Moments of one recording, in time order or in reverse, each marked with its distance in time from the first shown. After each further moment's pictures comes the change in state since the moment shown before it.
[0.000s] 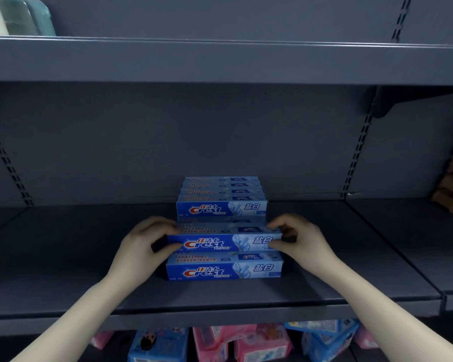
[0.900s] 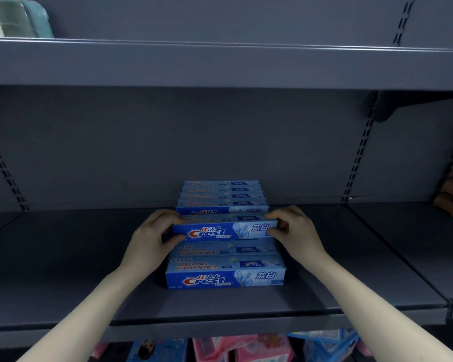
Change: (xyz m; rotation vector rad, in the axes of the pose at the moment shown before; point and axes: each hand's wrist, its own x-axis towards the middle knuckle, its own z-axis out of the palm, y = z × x) left_hand 0.027 -0.015 0.019 0.041 0.004 -0.047; right_hand 0.032 0.008 0.013 -0.181 0.125 0.015
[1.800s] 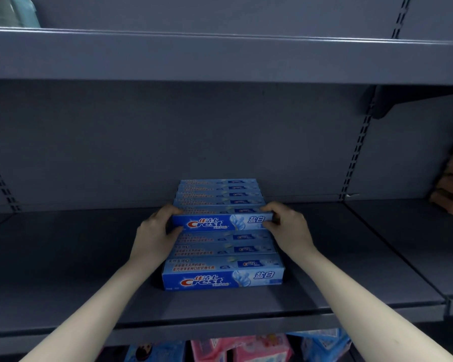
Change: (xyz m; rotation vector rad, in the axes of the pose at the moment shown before) left_hand 0.017 0.011 0.015 -0.001 0.016 -0.223; right_hand 0.013 -0.003 0.010 -0.037 0.009 0.067
